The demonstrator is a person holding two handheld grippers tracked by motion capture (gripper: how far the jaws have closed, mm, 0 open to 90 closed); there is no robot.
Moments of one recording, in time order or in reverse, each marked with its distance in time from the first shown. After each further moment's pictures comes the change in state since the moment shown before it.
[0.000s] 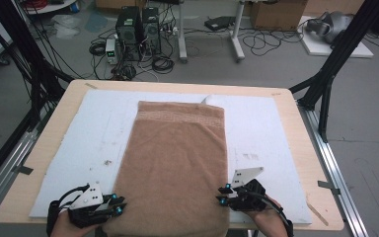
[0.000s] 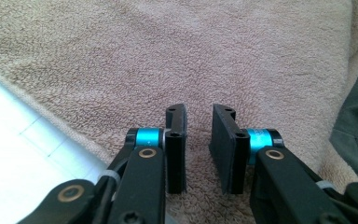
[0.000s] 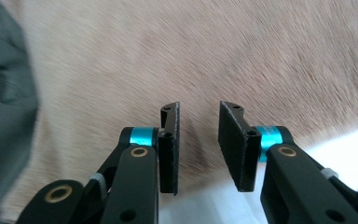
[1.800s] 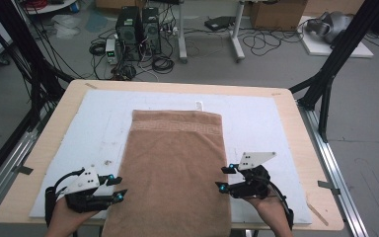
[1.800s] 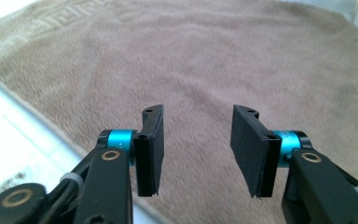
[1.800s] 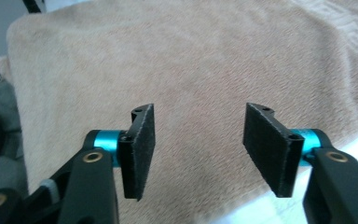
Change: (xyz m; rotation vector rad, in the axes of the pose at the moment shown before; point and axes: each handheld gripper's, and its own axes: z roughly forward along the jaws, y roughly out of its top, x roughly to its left) left arm 0.018 0.041 -0.012 -0.093 0.048 -0.014; right arm -0.022 0.026 -0.023 -0.164 -0.027 0.066
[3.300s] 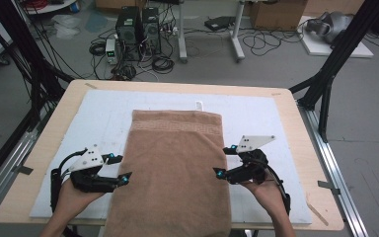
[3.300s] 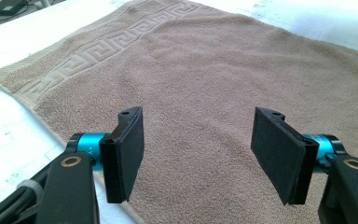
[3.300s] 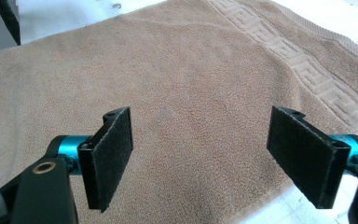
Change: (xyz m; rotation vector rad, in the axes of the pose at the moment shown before) left arm 0.025 0.032 0.009 -0.036 0.051 -0.024; right arm -0.020 0.033 -0.001 -0.034 -0.056 -0.007
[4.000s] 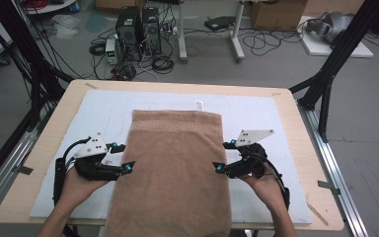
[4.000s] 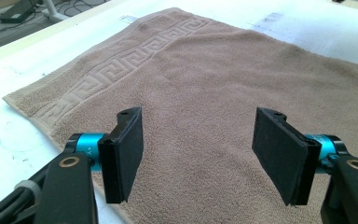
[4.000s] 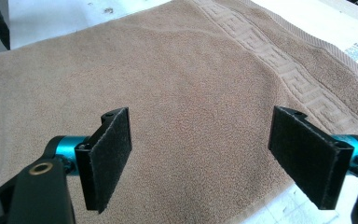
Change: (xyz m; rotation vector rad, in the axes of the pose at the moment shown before) left arm 0.013 0.021 0.010 -0.012 0.015 0.010; right arm -0.009 0.010 0.003 0.004 -0.013 -0.005
